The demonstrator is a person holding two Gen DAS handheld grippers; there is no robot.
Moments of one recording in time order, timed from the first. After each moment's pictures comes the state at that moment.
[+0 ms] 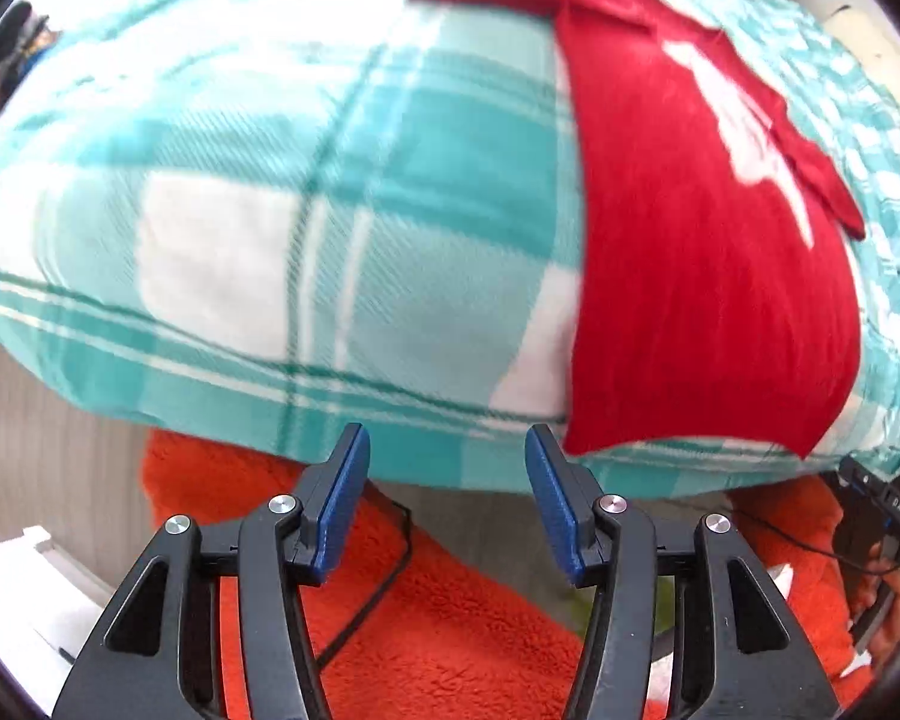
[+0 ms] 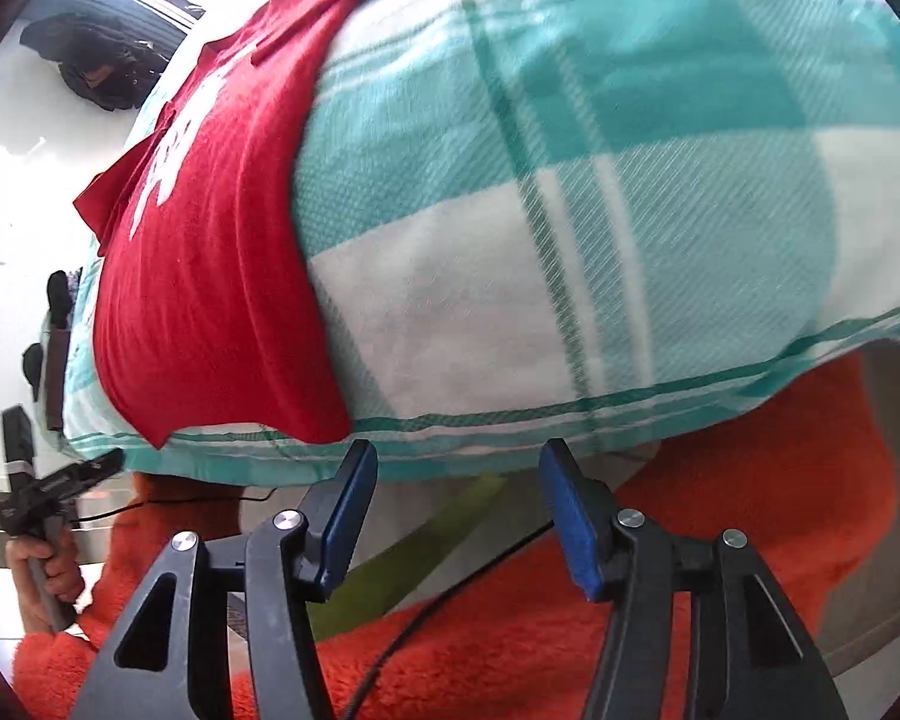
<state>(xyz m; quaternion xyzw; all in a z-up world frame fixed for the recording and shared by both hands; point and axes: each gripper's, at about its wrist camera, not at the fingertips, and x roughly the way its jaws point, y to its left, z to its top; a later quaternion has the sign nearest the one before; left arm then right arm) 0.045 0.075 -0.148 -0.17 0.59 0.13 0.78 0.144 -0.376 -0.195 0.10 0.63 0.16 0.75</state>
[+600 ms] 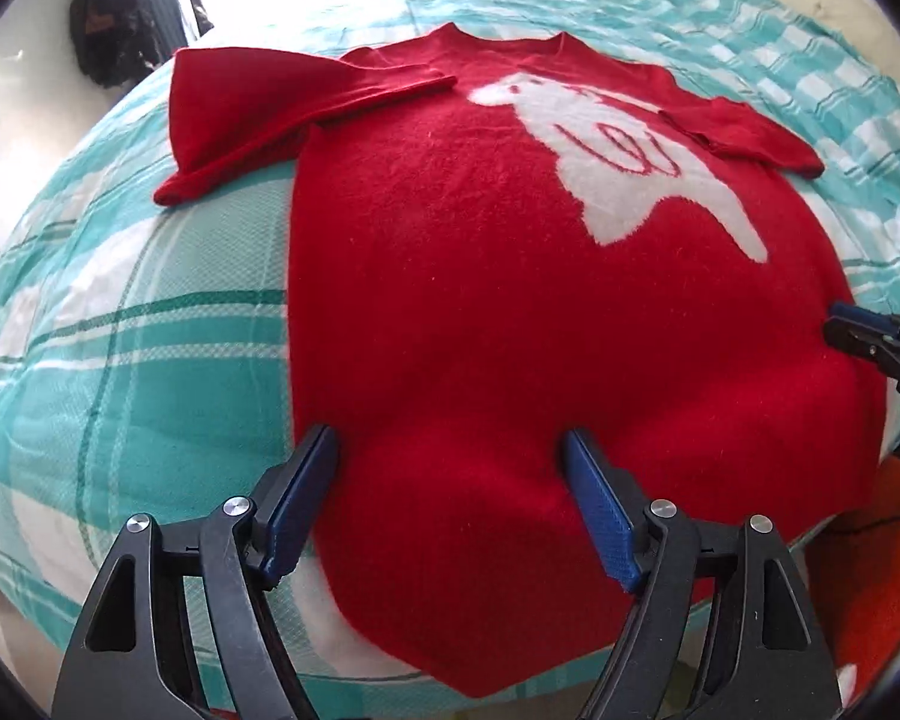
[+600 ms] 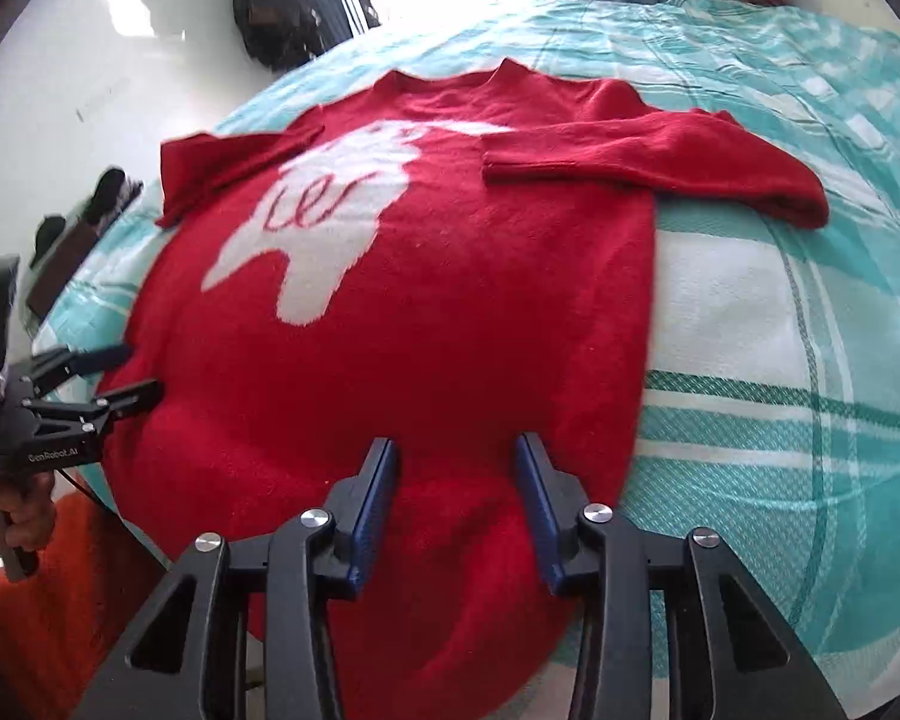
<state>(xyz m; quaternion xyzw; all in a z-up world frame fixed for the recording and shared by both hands) 0.132 -0.001 -0.174 -0.01 0.51 0.06 0.86 0.210 -0.267 -0.183 -0.02 0.47 0.28 0.84</state>
